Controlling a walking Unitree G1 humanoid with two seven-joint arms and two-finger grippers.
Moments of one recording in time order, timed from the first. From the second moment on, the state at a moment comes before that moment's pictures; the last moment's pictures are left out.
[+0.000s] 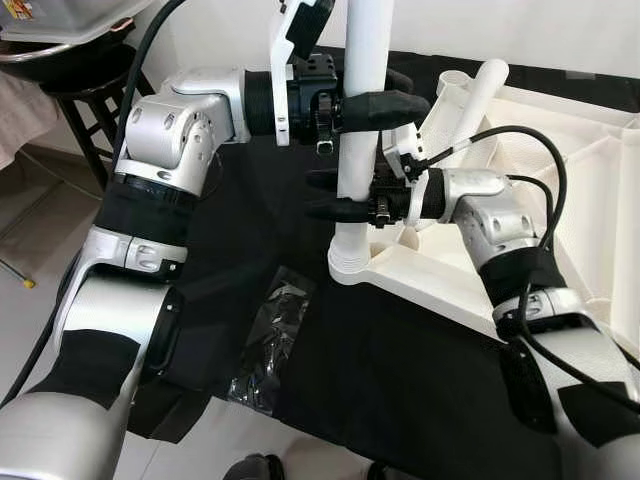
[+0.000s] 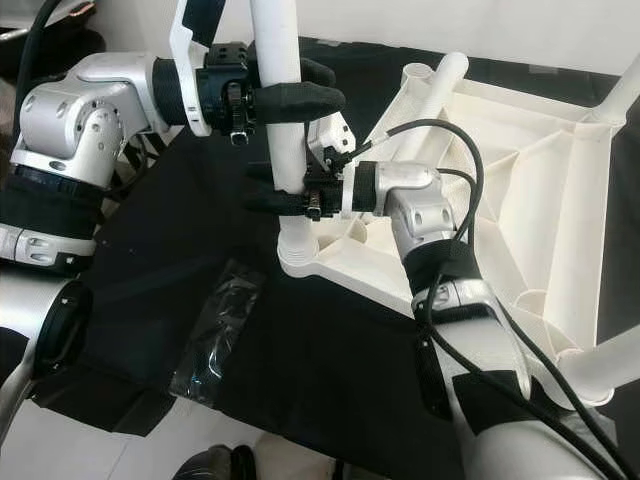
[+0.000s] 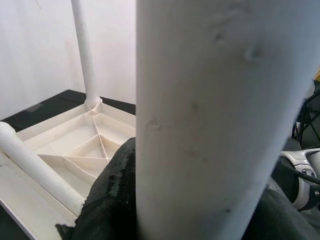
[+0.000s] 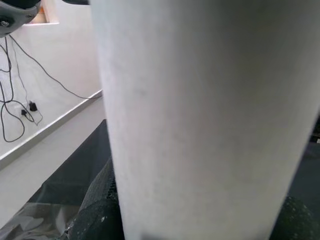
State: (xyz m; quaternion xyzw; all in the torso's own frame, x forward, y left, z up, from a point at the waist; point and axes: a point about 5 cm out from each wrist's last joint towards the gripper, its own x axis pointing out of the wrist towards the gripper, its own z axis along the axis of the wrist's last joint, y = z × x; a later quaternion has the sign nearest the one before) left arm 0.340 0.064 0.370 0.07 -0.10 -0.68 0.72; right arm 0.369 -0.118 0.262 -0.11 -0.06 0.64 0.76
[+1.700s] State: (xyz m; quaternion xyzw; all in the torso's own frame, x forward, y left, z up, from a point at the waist) left arm 0.248 0.156 0.198 0.05 0.02 -0.50 0.86; right arm 0.289 -0.108 0.209 -0.02 -0.07 0.54 0.84
